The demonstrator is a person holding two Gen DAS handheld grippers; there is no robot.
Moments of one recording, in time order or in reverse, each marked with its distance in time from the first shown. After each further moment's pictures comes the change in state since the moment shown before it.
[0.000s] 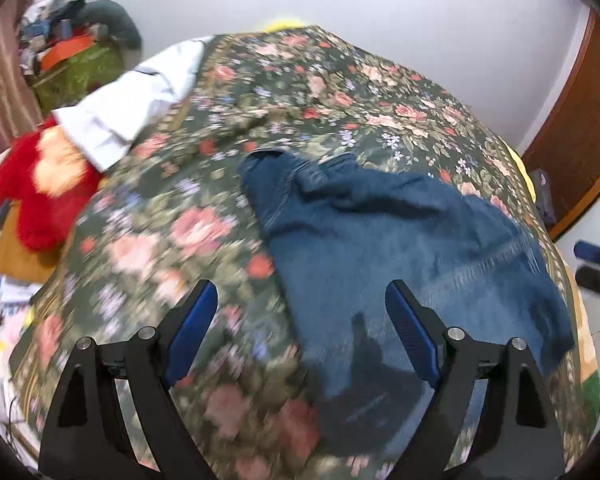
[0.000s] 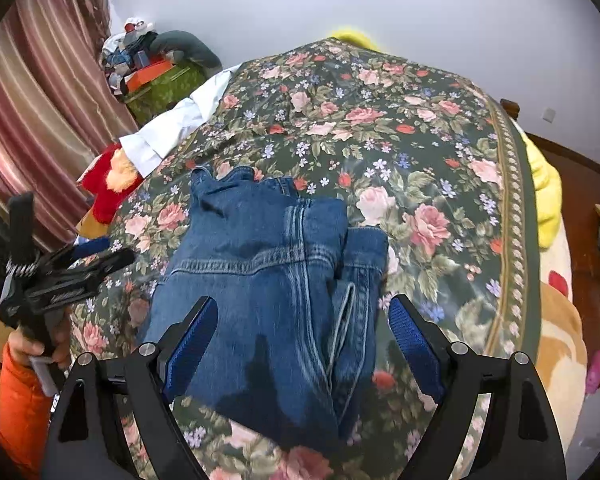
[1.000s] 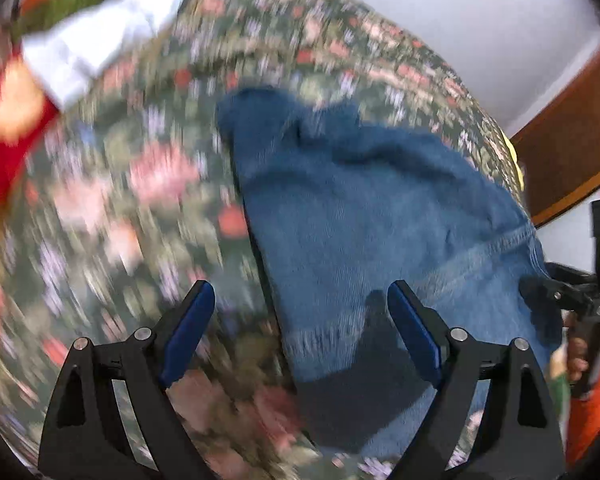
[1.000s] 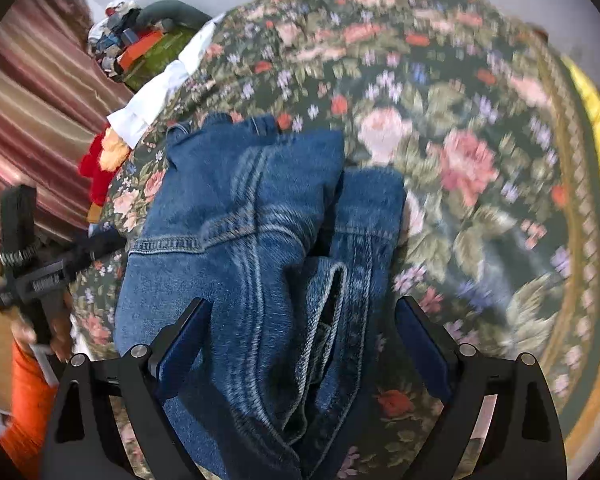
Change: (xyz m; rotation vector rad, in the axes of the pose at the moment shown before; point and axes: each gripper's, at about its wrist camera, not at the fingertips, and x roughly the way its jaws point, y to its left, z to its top) left arm 0.044 0.031 -0.019 -0.132 0.199 -0.162; right arm 0.079 -0.046 -0.007 0.147 0.229 0.177
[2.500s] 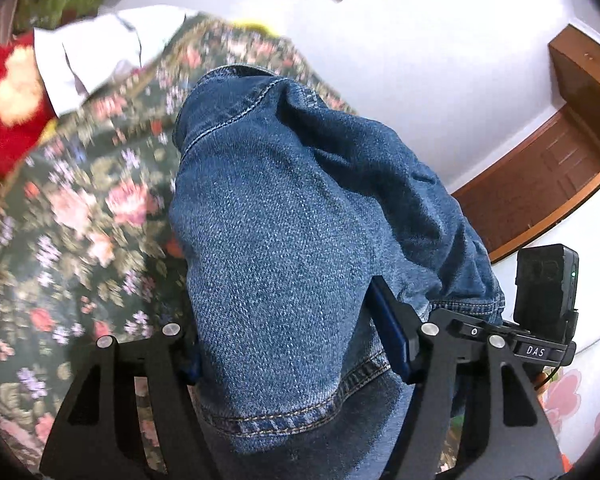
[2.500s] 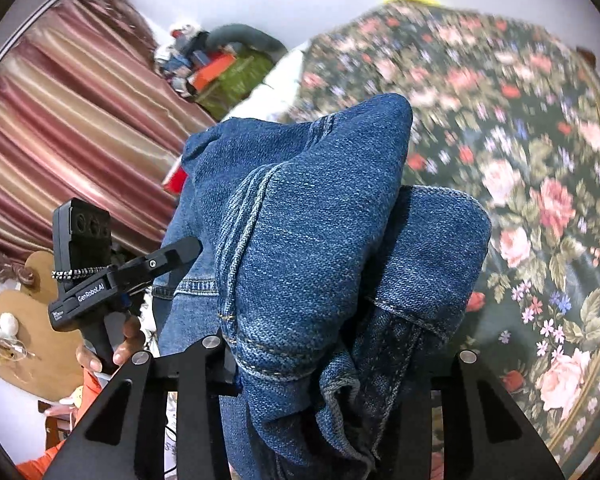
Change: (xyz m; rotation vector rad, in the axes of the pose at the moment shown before) left arm -0.122 0.001 -0.017 -0.087 -0.221 -0.292; right arm -0.063 0.117 0.001 -0.113 -0.142 0.220
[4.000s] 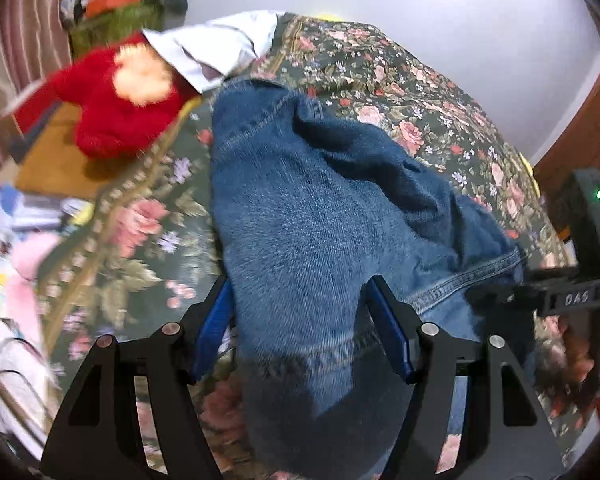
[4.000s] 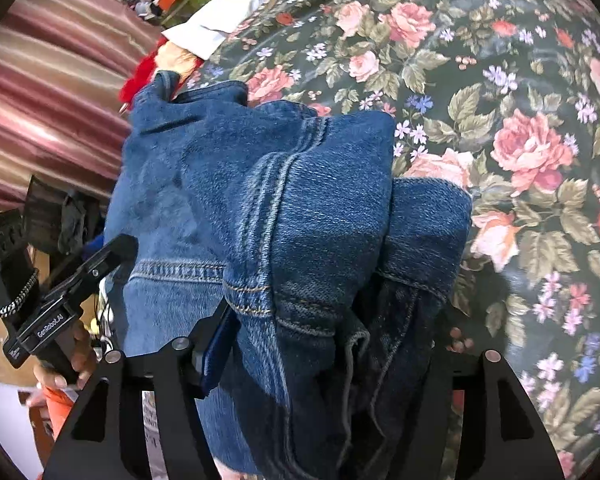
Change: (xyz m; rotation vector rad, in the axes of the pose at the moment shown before) left arm -0.021 0.089 -0.068 0.147 0.002 0.403; right arm 0.143 0.025 -0.064 0.012 0.308 -0.122
